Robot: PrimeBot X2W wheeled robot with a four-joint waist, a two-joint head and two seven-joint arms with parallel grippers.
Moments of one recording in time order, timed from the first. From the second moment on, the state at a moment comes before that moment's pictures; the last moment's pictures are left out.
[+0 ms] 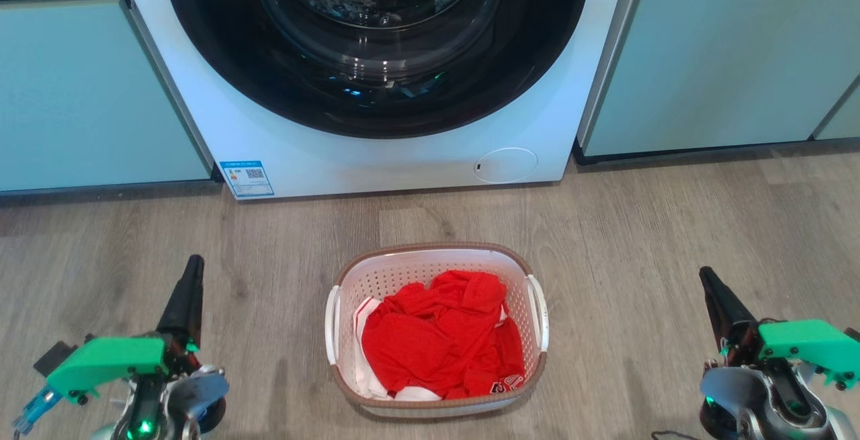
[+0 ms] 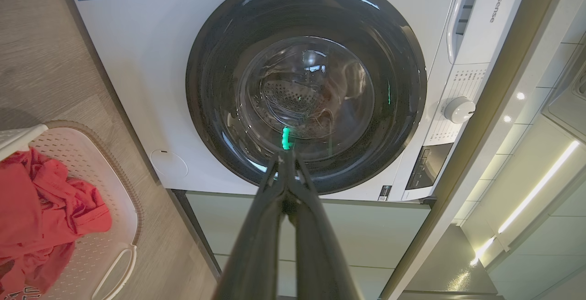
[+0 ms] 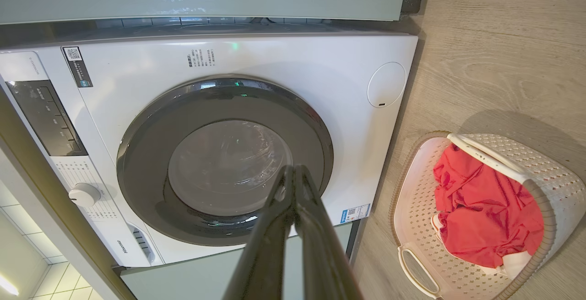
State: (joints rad) left arm -0.05 0.04 0.08 0.27 -1.61 -0.12 0.11; right arm -0.06 -0.04 -0.13 0.28 1.62 0.12 0.11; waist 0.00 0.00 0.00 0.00
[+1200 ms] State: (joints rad) left arm 0.03 0.03 0.07 0.36 -1.62 -0.12 0.10; right arm 0.01 -0.03 -0.12 0.37 1.62 0.12 0.10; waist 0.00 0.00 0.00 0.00
